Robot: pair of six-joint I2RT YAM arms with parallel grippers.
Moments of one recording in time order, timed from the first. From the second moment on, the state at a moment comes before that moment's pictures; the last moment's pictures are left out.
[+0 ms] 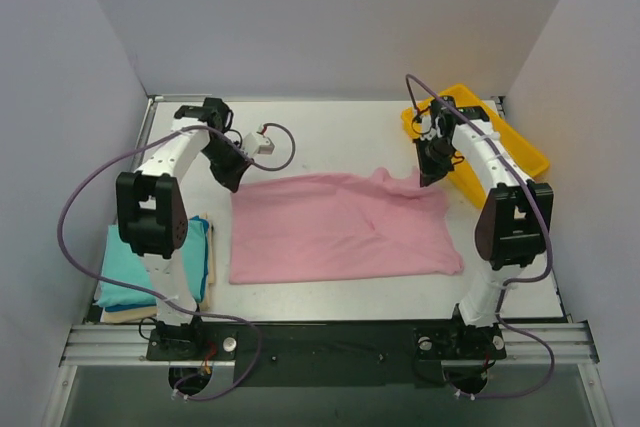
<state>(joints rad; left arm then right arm) -0.14 2.03 1.73 -1.18 0.33 0.87 0.12 1.90 1.65 -1.05 -0.07 -0.04</state>
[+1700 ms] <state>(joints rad) -0.21 1.77 1.27 -1.19 0.26 1.10 0.06 1.68 1.03 -0.95 -0.05 0.26</state>
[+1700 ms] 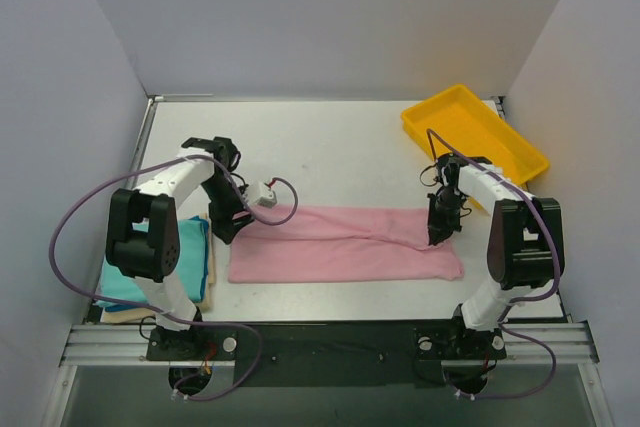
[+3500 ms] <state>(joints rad) -0.27 1.83 1.50 -0.92 0.11 0.82 0.01 1.75 1.54 -1.01 -0.05 0.20</state>
